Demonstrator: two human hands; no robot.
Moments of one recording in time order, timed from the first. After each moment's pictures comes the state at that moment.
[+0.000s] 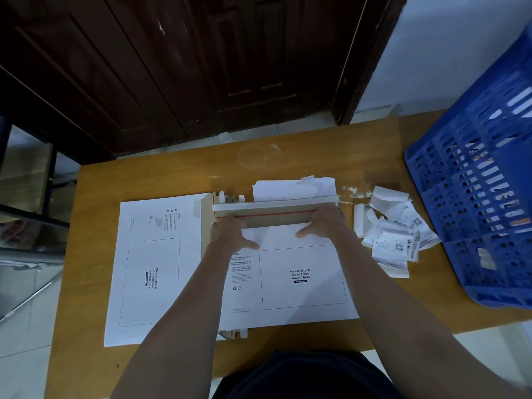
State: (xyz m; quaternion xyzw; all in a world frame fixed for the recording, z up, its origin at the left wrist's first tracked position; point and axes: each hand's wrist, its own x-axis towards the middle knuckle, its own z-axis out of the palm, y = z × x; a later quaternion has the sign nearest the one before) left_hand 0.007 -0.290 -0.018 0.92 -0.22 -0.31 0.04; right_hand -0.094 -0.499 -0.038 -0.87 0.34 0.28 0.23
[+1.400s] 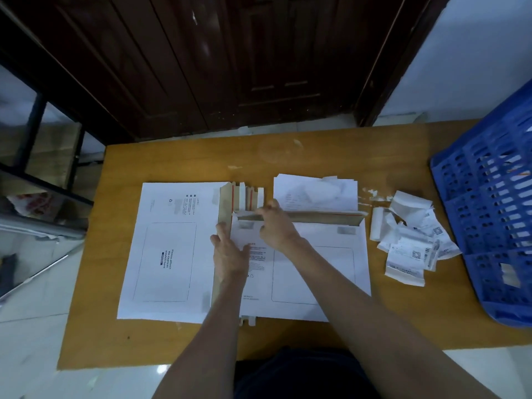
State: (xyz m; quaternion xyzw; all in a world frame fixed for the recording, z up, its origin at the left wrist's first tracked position) left_hand -0.058 -0.249 -0.032 0.94 0.06 -0.17 0.29; right_hand -0.049 -0.373 -0.013 -0.91 0.15 0.18 0.35
